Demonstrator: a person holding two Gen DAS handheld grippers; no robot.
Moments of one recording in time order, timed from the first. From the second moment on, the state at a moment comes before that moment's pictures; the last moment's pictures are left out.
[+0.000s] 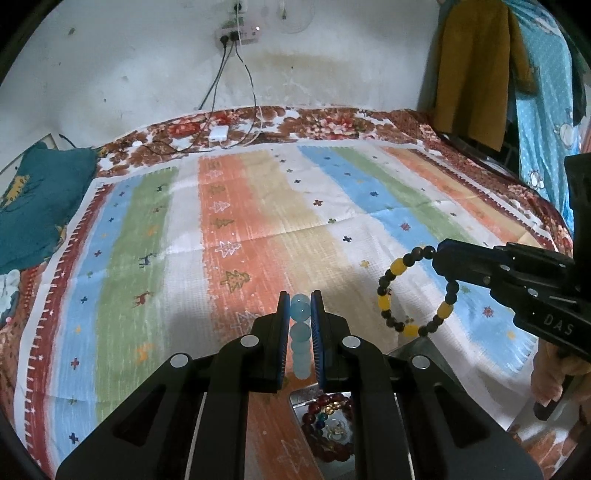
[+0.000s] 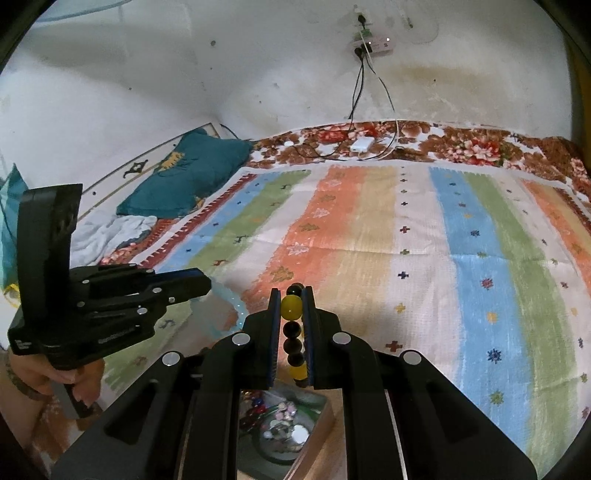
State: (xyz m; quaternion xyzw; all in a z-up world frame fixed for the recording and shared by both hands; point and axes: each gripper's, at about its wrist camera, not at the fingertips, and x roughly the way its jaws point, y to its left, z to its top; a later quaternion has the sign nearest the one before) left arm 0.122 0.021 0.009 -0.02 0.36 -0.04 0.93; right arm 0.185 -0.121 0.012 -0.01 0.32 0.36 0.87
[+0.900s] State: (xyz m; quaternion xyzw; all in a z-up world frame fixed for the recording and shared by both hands) left arm 0.069 0.008 0.022 -0.03 0.34 -0.06 0.94; right arm 0.127 -0.132 0.026 0.00 0.29 0.40 0.87
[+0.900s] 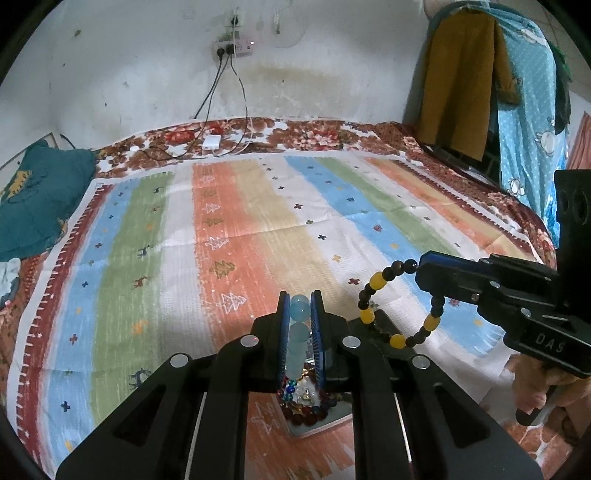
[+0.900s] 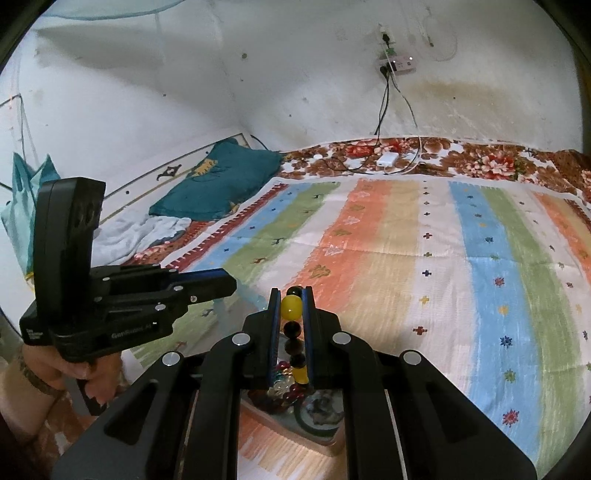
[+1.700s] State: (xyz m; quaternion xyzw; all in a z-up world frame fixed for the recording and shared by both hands) left arm 0.048 -0.004 0.007 -0.01 0.37 -0.07 0.93; right arm 0.108 -0.155 0.018 0.02 0.32 0.39 0.86
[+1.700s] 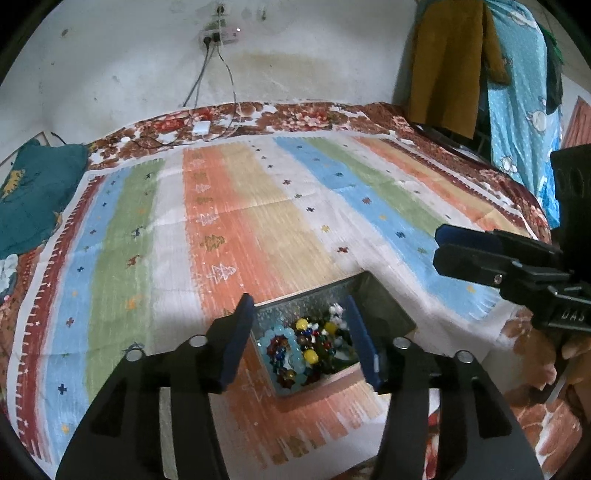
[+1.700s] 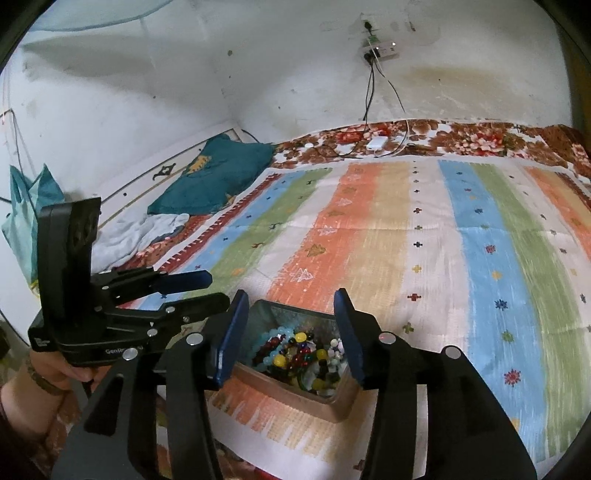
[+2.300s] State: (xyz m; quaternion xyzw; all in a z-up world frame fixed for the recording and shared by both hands) left arm 0.020 -0.003 0.004 -0.01 0.36 -0.07 0.93; right arm 0.095 -0.168 0.016 0.02 0.31 0.38 0.87
